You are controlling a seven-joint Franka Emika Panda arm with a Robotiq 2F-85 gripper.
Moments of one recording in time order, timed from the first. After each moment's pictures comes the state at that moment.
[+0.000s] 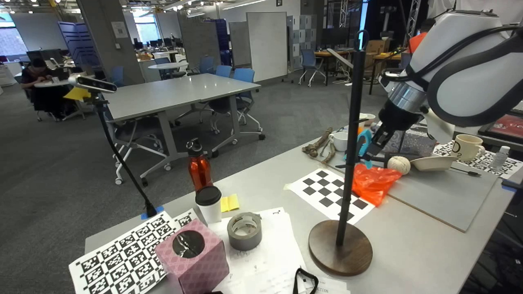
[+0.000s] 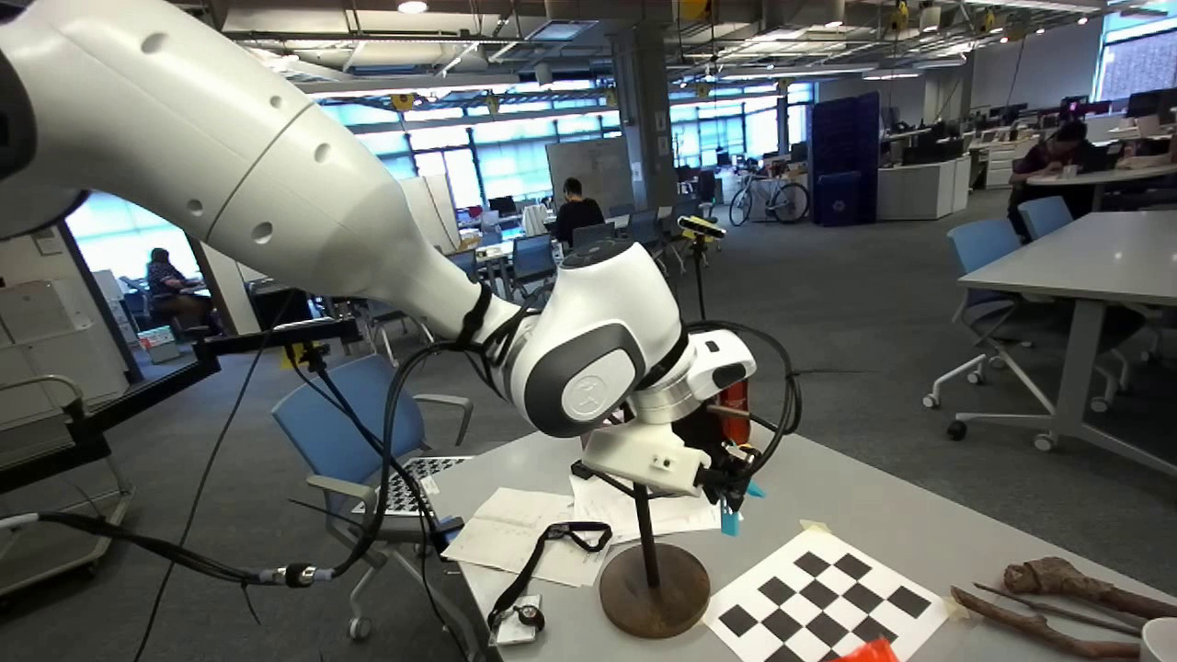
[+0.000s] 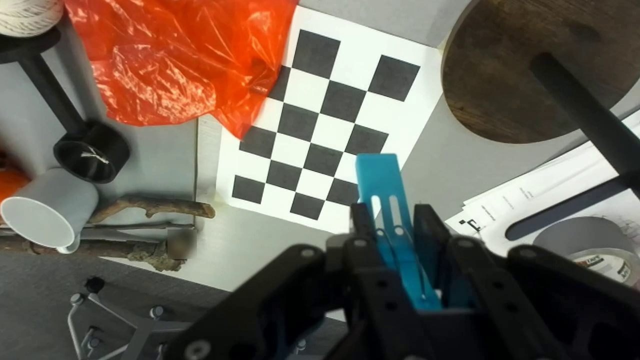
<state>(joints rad) -0.10 0.31 0.00 -2.11 -0.02 2.81 -0.32</state>
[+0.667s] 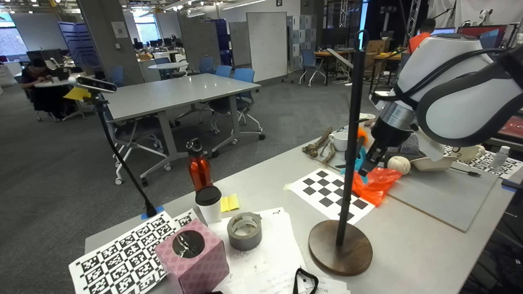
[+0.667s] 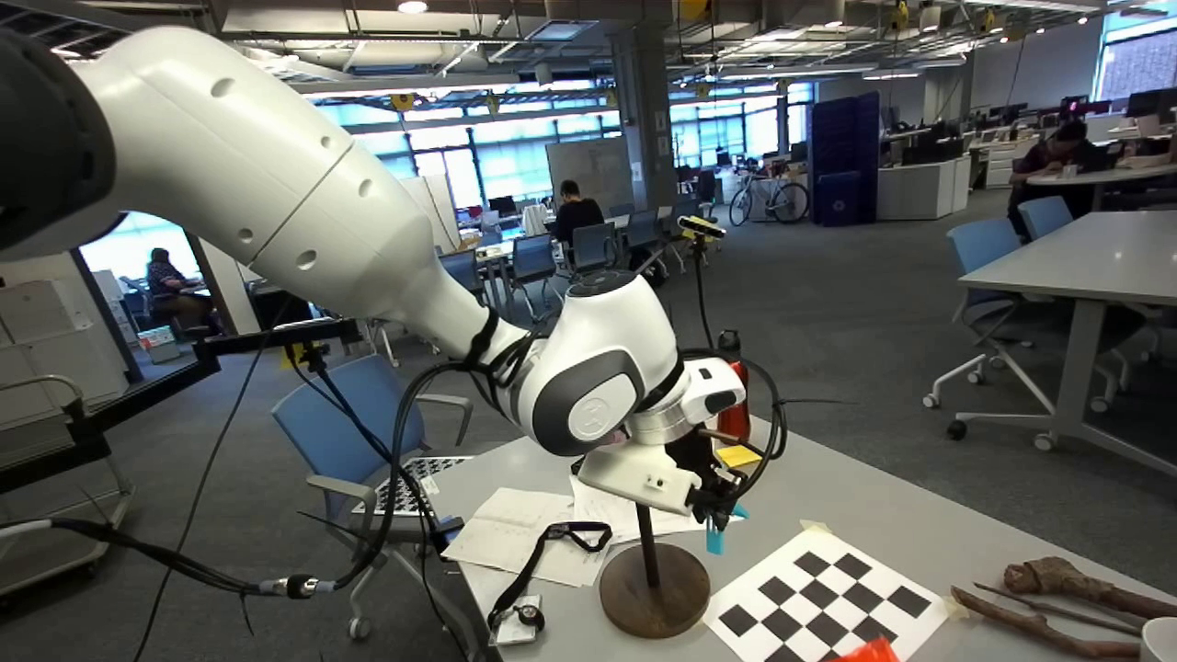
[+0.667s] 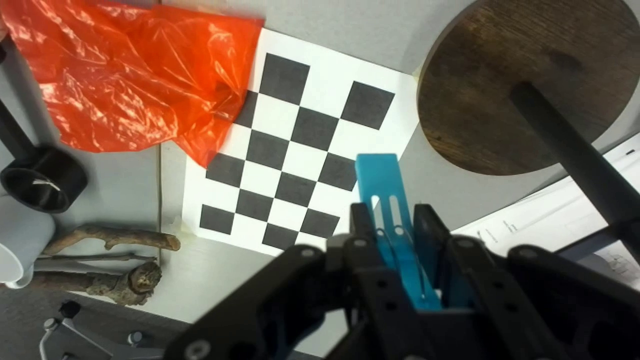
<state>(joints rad) -0.07 0.38 0.00 -2.09 -0.03 2.81 -0.29</state>
